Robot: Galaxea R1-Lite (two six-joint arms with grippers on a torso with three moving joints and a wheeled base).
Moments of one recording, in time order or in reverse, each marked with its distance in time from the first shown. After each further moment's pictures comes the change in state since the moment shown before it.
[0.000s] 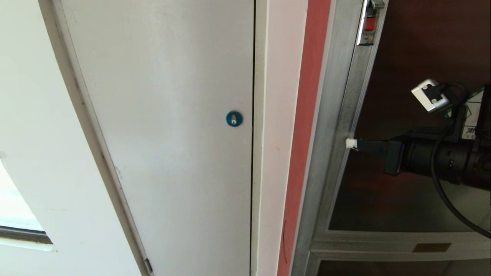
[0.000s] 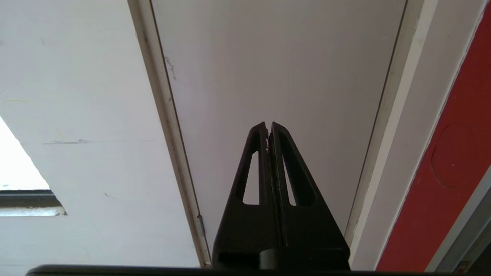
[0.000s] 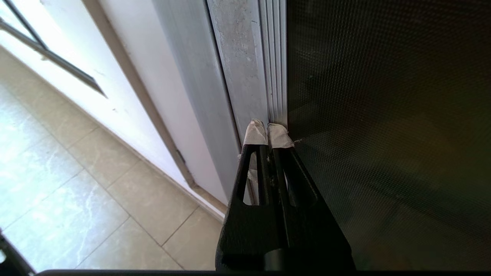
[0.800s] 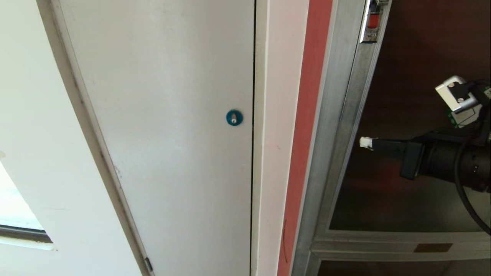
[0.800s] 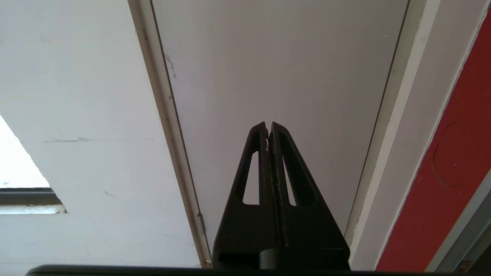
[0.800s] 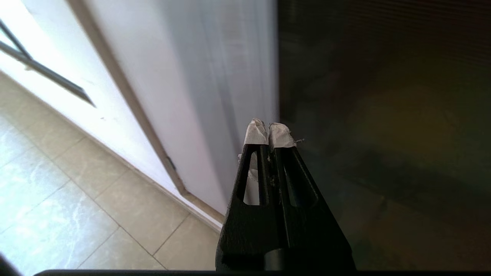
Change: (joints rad) left arm 0.000 0.000 0.000 0.000 0.000 0.000; right arm 0.031 -0.116 0.058 0.001 -0.023 0.003
